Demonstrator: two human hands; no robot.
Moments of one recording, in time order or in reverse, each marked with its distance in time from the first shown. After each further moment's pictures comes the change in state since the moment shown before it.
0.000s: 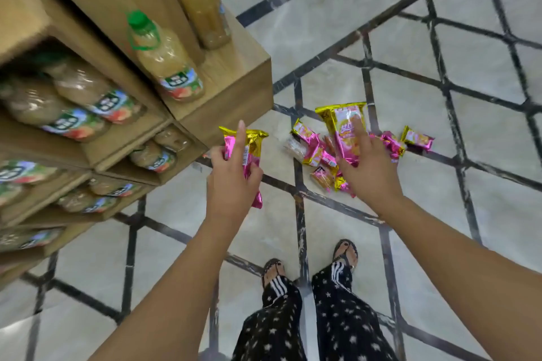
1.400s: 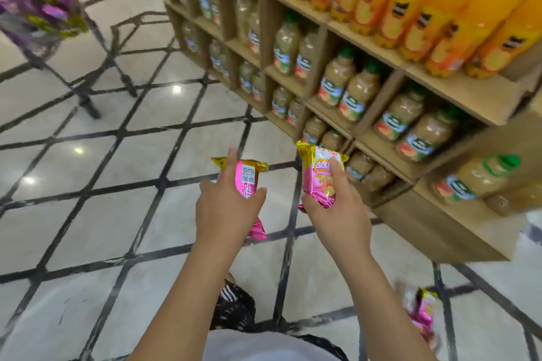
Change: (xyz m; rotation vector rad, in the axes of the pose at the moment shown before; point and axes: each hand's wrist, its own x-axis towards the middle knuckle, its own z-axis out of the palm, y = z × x) left_hand -0.408 -0.058 -0.233 -0.357 0.753 -1.292; right_hand -0.353 -0.318 0.009 -0.028 -0.666 -0.982
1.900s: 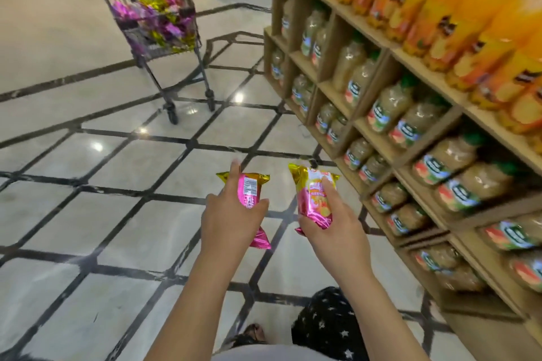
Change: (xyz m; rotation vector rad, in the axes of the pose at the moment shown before) left_hand 0.190 -0.094 -0.133 -0.126 0.144 -0.236; right_hand 0.116 -0.189 0.162 -0.094 -0.283 -0.261
